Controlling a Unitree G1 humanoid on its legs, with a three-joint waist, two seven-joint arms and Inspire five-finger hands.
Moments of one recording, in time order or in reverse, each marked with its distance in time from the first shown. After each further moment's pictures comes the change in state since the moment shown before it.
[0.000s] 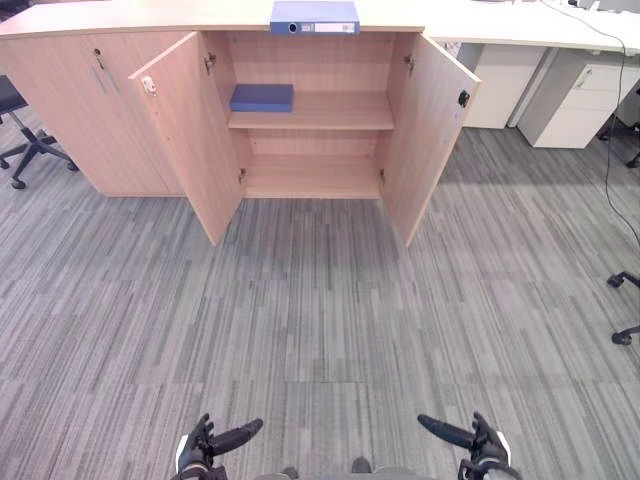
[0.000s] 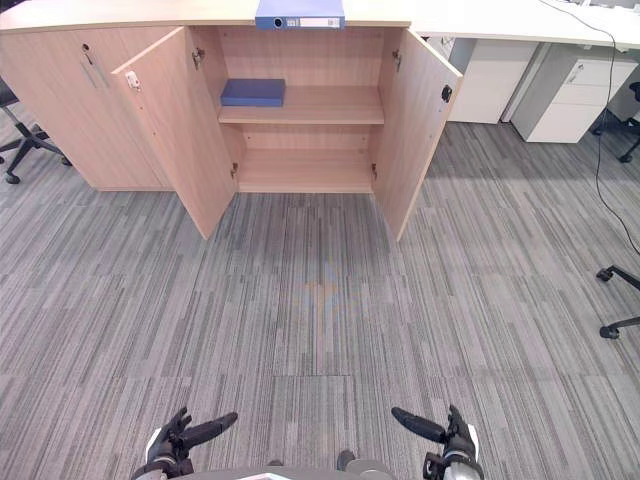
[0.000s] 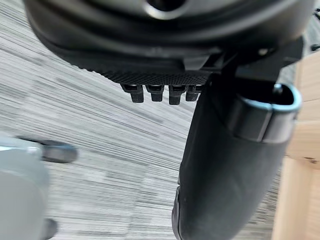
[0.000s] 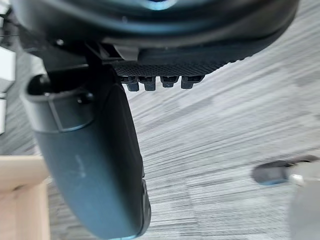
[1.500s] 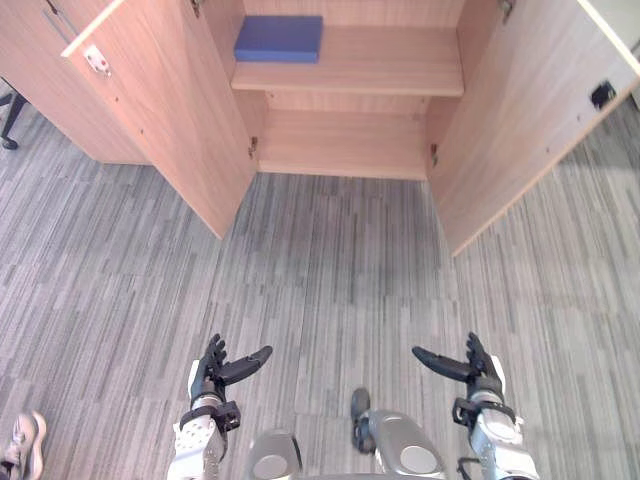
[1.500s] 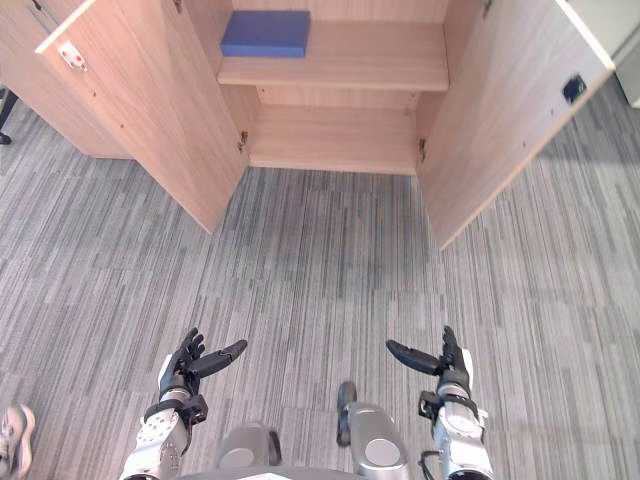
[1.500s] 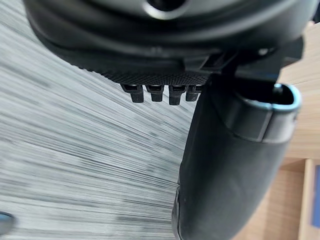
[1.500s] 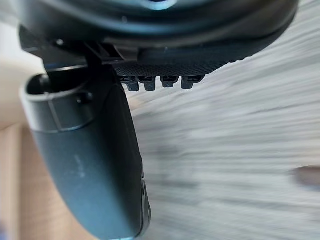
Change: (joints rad) left arm -0.093 -0.037 -0.044 -0.244 -0.056 -0.031 0.023; right arm -0.080 0.030 0.087 -0.314 0.045 -0.021 -0.042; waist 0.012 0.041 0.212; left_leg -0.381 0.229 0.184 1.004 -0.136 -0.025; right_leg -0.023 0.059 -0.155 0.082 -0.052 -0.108
